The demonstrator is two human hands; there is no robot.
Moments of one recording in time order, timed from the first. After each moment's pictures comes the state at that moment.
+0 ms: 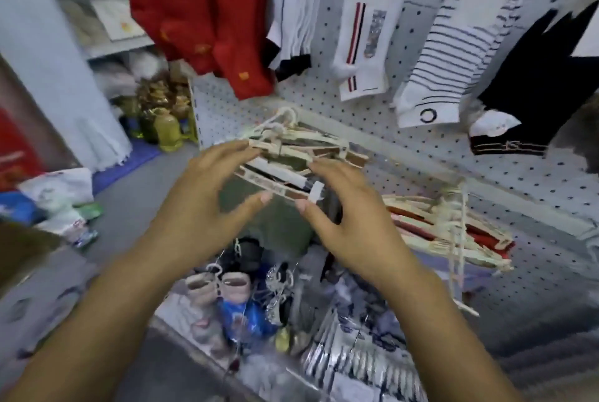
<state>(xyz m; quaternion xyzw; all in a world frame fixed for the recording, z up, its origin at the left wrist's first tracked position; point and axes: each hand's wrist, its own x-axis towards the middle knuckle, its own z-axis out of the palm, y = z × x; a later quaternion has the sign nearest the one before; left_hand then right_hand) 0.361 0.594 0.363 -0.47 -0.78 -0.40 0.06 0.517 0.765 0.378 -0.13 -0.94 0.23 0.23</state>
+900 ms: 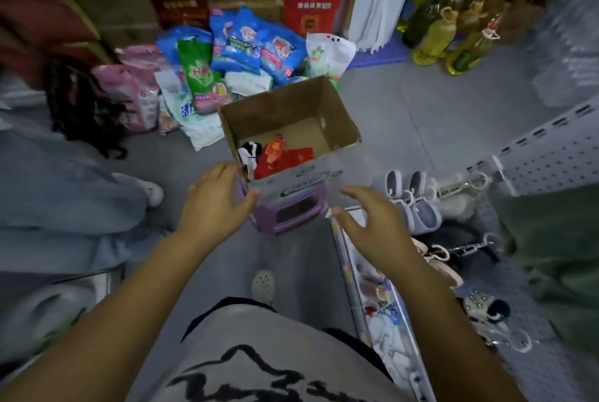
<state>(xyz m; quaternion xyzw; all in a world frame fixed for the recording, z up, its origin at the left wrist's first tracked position) 0.223 0.117 0.154 0.07 -0.97 -0.24 -0.06 0.214 0.390 0.176 0.08 -0.93 0.34 -0.12</state>
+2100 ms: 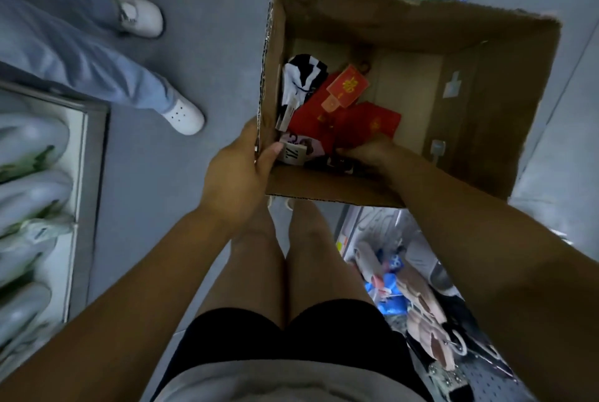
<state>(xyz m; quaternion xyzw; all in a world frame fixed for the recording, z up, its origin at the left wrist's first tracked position) 0.097 0.089 -0.070 0.38 -0.82 -0.41 -0.11 -0.092 0.262 -0.174 -0.09 -0.79 0.19 -0.58</state>
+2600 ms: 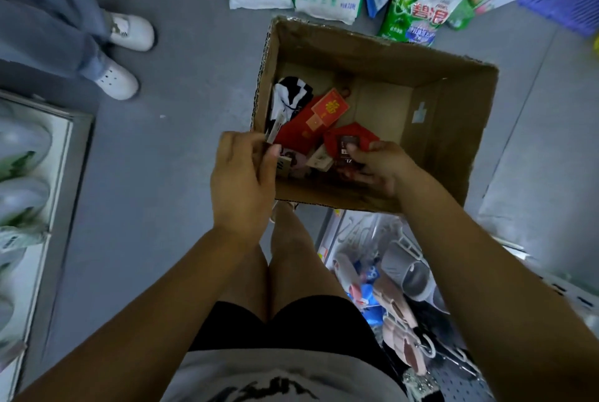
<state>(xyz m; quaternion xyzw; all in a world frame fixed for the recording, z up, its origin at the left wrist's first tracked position) 0.083 0.123 -0.031 0.42 -0.81 -0.40 0.08 -0.103 0.266 -0.077 -0.28 -0.69 0.41 -0.53</state>
